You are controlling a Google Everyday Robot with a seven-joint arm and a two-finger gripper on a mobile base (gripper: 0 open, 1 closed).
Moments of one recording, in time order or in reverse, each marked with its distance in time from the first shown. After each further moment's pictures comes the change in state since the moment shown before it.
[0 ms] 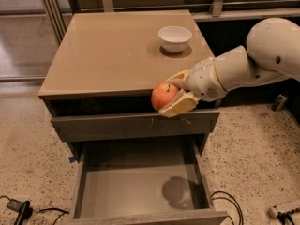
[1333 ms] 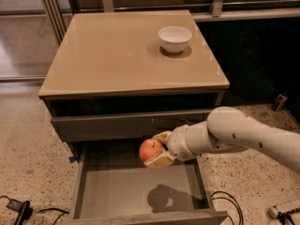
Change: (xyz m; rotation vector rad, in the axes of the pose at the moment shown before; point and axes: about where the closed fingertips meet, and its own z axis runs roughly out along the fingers) arm 0.117 0.077 0.141 -0.018 0.023 0.197
